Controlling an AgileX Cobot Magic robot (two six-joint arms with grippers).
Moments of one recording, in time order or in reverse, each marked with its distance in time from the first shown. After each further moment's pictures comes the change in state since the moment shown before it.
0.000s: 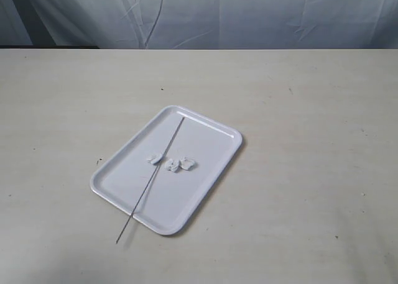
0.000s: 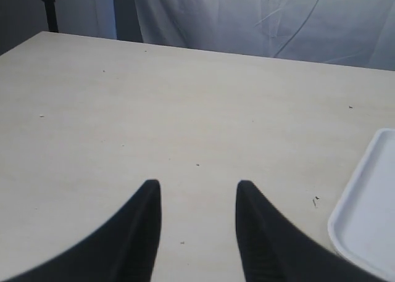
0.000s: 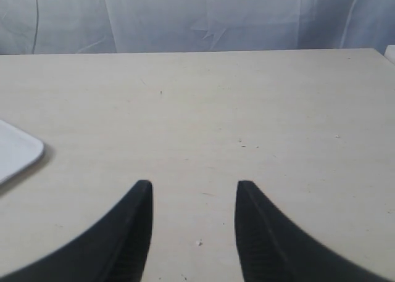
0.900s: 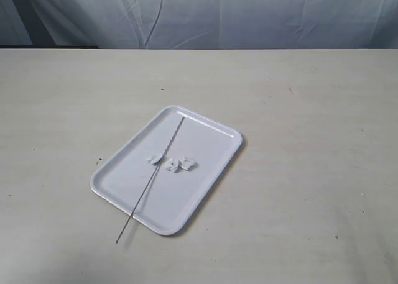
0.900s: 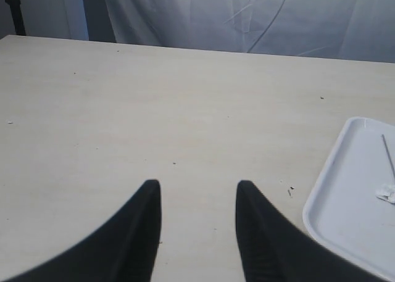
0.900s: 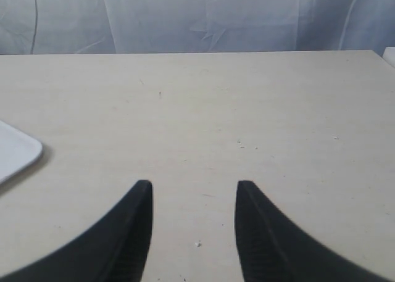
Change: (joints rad) left arm -0.080 0.000 0.000 0.003 0.000 0.004; right arm 0.000 0.000 0.000 -0.004 -0.002 0.000
